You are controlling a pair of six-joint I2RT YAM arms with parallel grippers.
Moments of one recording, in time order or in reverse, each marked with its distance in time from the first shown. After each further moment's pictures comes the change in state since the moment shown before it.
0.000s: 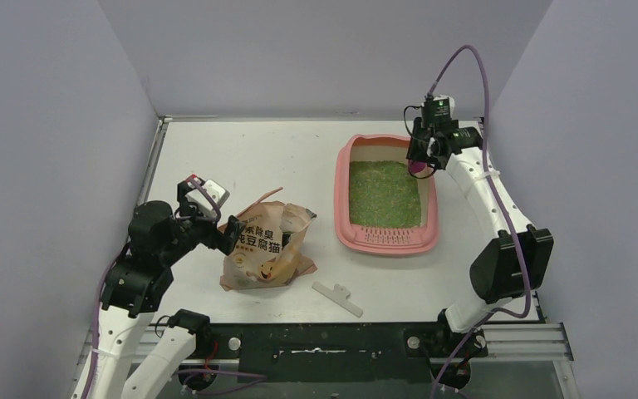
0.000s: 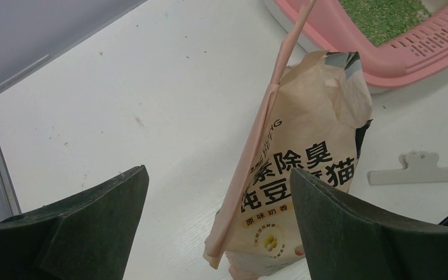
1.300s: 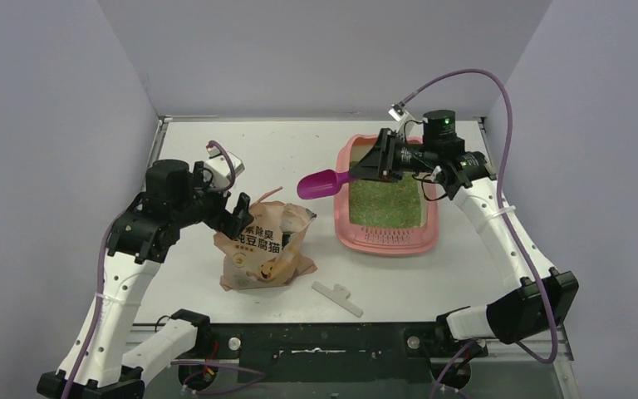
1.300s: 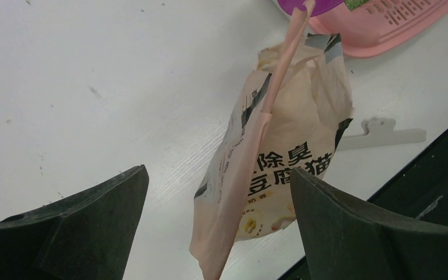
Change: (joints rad) left arm 0.000 0.315 0.285 -0.218 0.077 0.004; right arm 0.088 -0.282 -0.176 0.172 -1.000 0.277
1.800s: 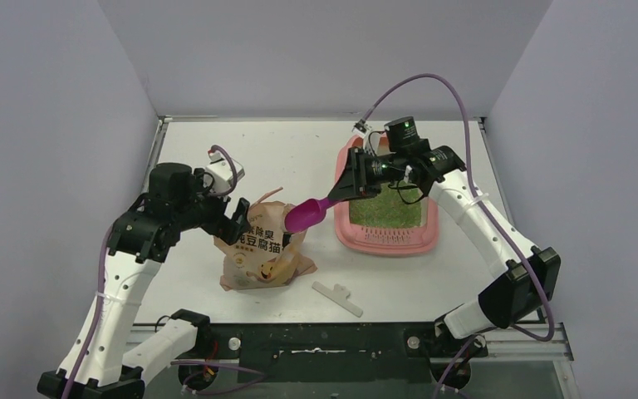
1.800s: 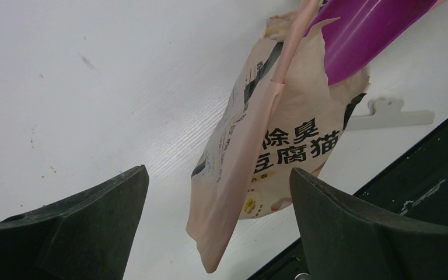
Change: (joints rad) left arm 0.000 0.009 -0.001 -0.102 -0.028 -0.003; right arm 0.171 0.116 0.063 -0.163 0.037 -0.093
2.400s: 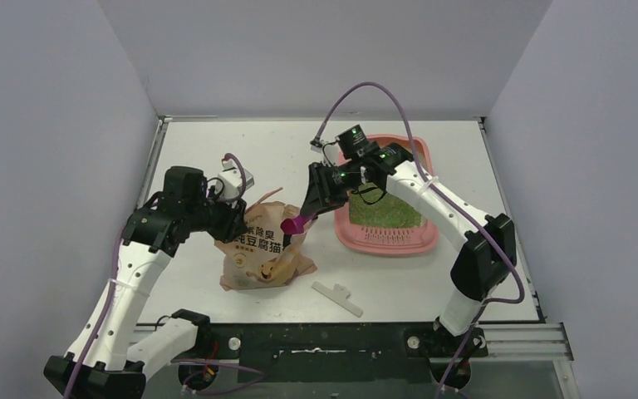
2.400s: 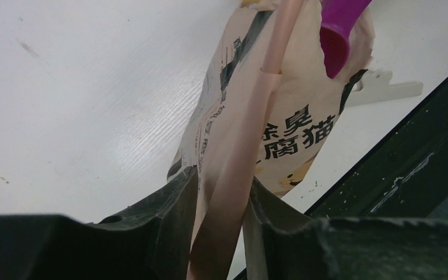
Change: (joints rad) left arm 0.000 0.051 -0.081 0.012 0.070 0.026; right arm 0.178 0.224 0.121 -0.033 0.072 -0.024
